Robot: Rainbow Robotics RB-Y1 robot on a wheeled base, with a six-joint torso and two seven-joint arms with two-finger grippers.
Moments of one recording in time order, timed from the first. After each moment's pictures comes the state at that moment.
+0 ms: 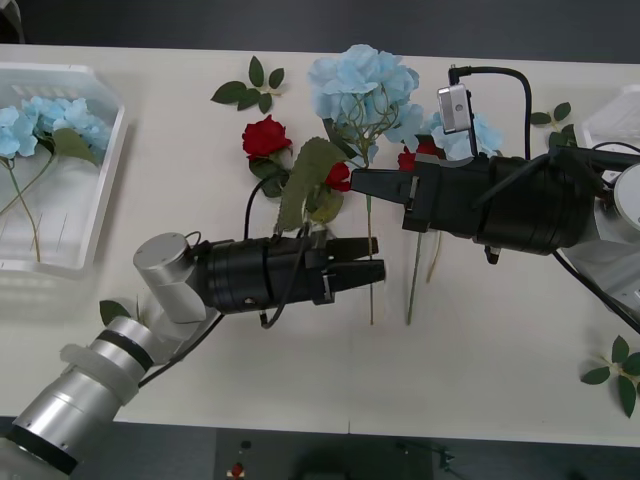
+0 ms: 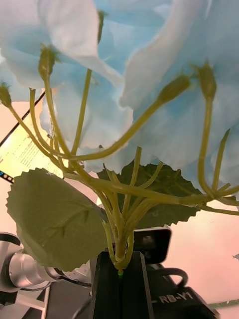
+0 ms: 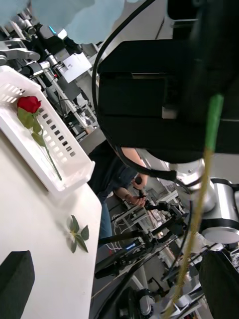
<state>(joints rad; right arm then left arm) -0.32 -0.65 0.27 -1.82 -1.99 0.85 2.14 -0.40 0.26 -0.39 -1.20 2.20 1.16 -2.71</state>
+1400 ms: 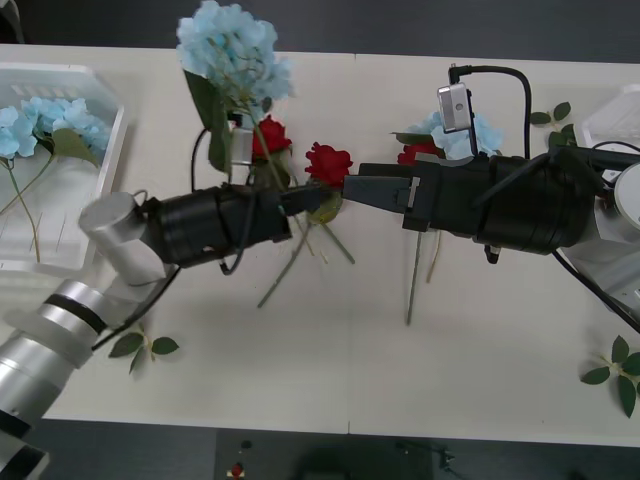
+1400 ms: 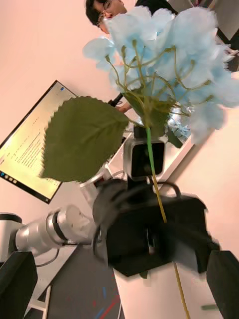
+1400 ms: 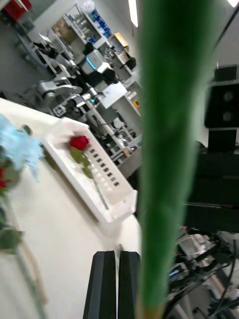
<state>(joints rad) -0.32 -0.65 0.27 -1.82 -2.00 0.85 2.14 -0.47 0.42 -0.33 -1.23 2.29 1.03 -2.71</state>
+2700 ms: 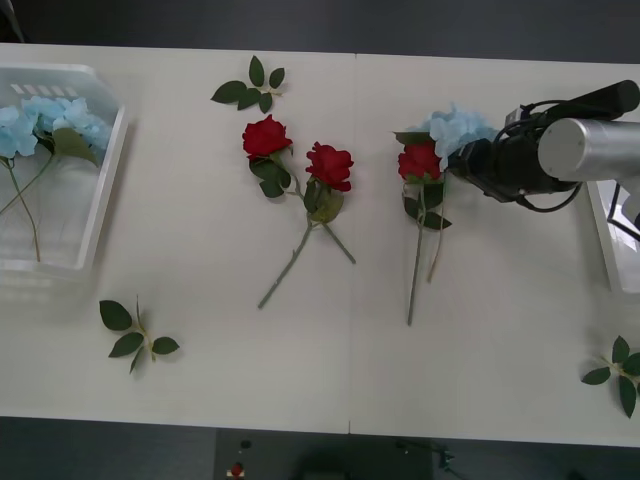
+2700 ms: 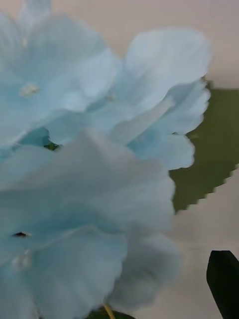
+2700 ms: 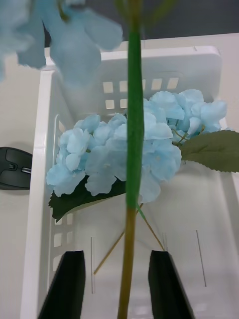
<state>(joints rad) -0.80 -0.67 0.51 -0.97 -1.10 0.80 1.04 -0.26 0.96 0.45 -1.23 1.25 1.03 -2.23</state>
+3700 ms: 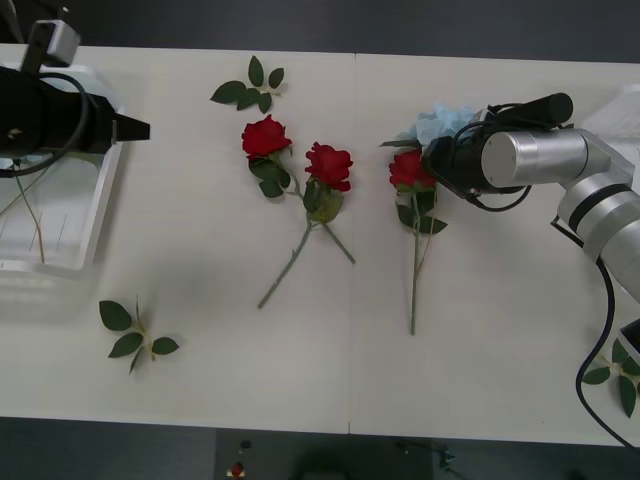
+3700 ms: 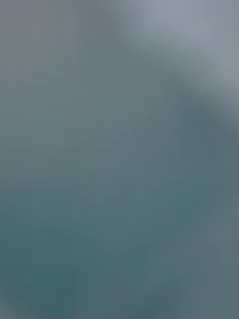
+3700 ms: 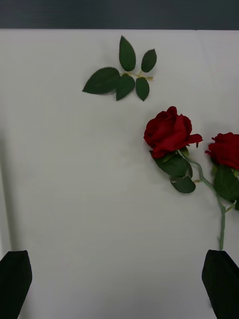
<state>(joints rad) -0.86 -0.51 0.51 -0.83 -0.93 0.68 0.93 -0.49 0.72 0.09 -1.78 0.94 1.34 -1.49</state>
